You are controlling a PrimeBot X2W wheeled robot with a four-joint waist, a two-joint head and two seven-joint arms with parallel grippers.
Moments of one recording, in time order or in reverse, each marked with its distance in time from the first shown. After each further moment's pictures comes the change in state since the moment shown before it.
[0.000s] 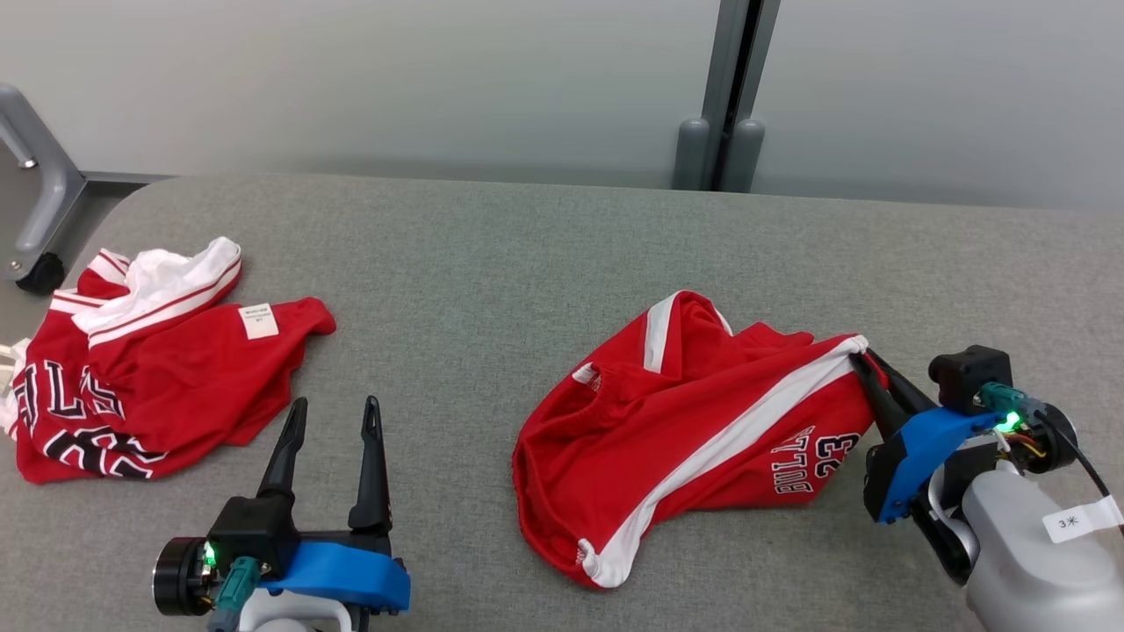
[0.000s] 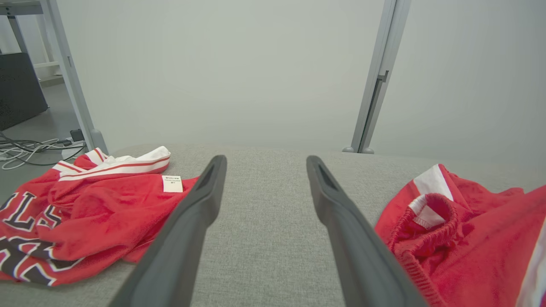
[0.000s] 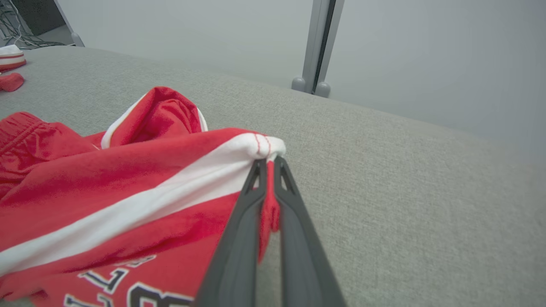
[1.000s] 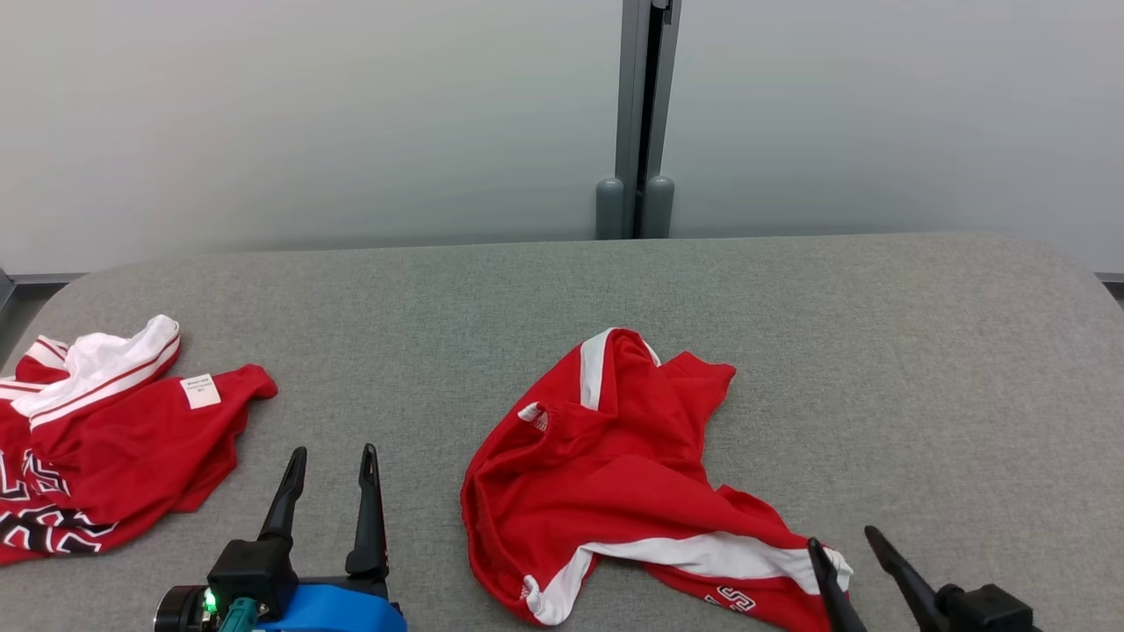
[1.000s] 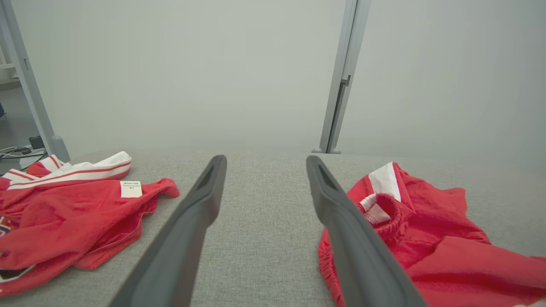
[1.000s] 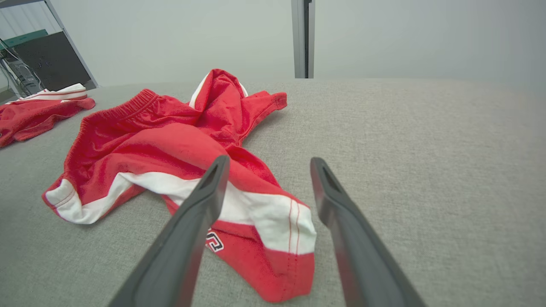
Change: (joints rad) left arm 0.078 0.000 0.009 0.004 -0.013 -0.009 0.000; right arm 0.671 0.146 -0.273 -0.636 -0.182 0.000 -0.005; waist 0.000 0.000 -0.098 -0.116
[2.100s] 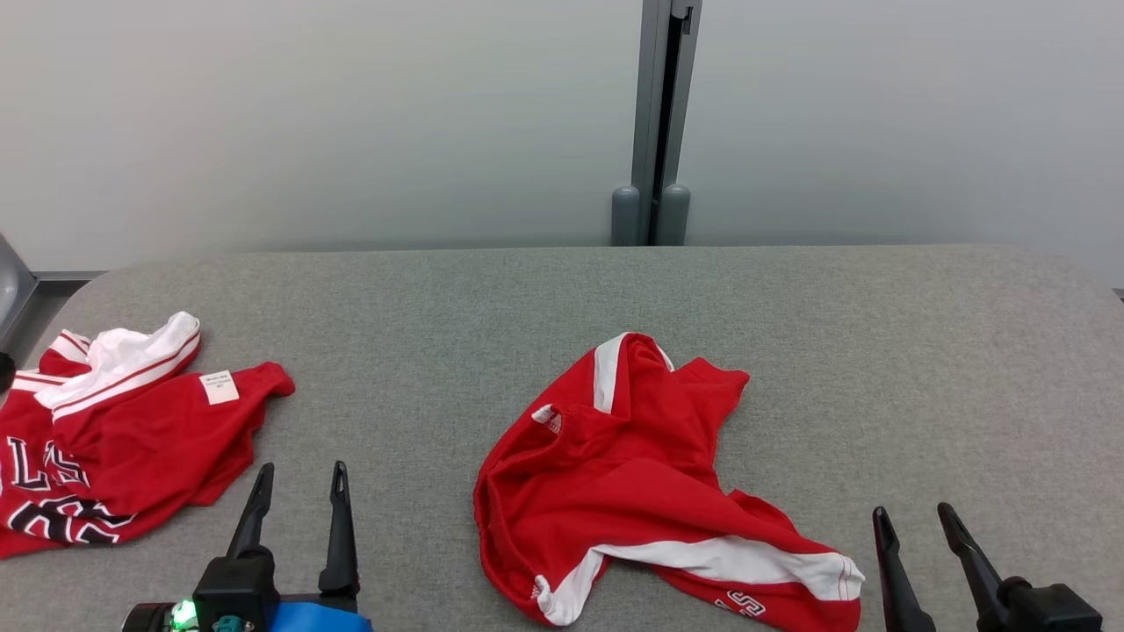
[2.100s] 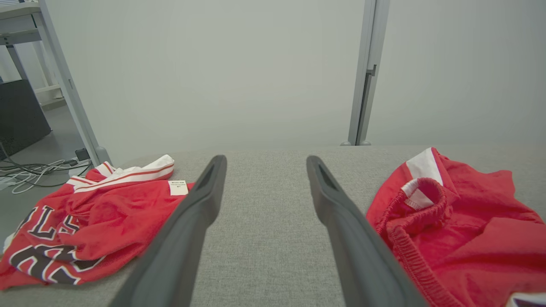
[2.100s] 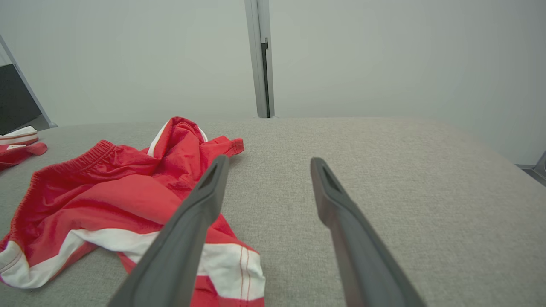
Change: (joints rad) left arm 0.036 0.017 0.054 -0.017 0.101 0.011 0.000; right arm 0.033 0.102 -0.219 -0.108 -0.120 0.000 0.000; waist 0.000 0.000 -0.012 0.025
